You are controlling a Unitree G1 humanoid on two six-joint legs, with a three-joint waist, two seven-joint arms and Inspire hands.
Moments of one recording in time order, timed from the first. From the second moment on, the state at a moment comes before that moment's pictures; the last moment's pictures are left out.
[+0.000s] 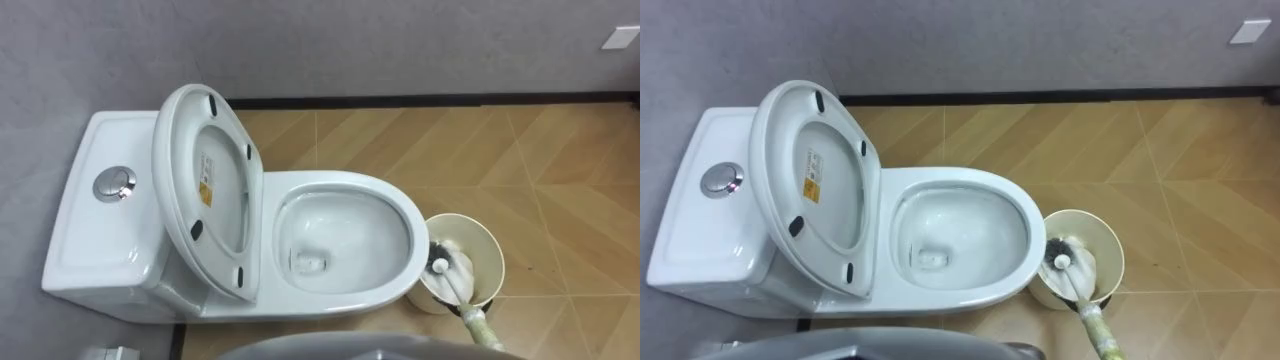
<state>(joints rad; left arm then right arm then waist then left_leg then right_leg) 0.25 0.15 0.05 1.08 0.28 0.22 -0.13 0.15 -0.19 0.02 1.29 -0.32 0.22 0.14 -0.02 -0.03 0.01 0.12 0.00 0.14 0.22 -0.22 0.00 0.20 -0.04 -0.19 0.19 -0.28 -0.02</state>
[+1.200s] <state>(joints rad) 0.27 0.16 0.25 1.01 0.28 0.20 0.02 0.22 -0.20 -0.44 1.14 0.45 0.17 -0.33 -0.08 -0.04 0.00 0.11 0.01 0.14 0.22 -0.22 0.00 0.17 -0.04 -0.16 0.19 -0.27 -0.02</state>
